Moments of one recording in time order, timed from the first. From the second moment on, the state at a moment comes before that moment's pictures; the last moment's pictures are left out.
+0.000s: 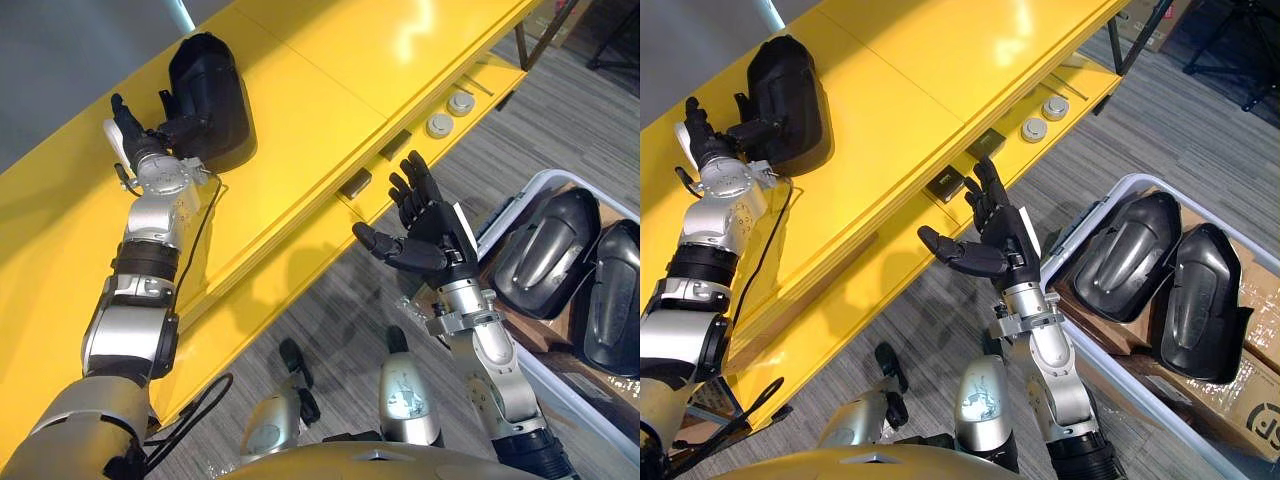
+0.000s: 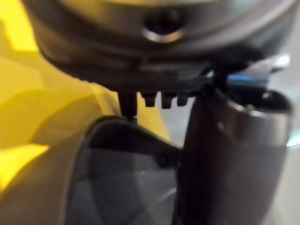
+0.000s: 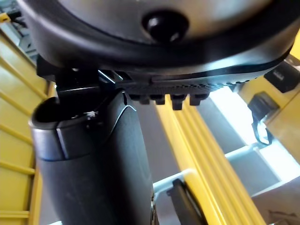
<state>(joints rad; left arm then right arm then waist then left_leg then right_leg) -0.79 0.48 -0.02 0.51 -0.46 0.22 0.62 0.08 -0.25 0.17 -0.21 0.40 -0.23 0.10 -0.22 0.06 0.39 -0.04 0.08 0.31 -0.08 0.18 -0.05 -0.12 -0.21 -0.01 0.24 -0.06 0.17</state>
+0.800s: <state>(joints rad) -0.32 0.36 0.15 -0.05 -0.45 0.01 0.48 -0.26 -0.26 0.30 -0.10 0.24 -0.24 0.01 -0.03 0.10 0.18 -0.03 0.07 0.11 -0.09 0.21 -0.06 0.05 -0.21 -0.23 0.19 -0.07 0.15</state>
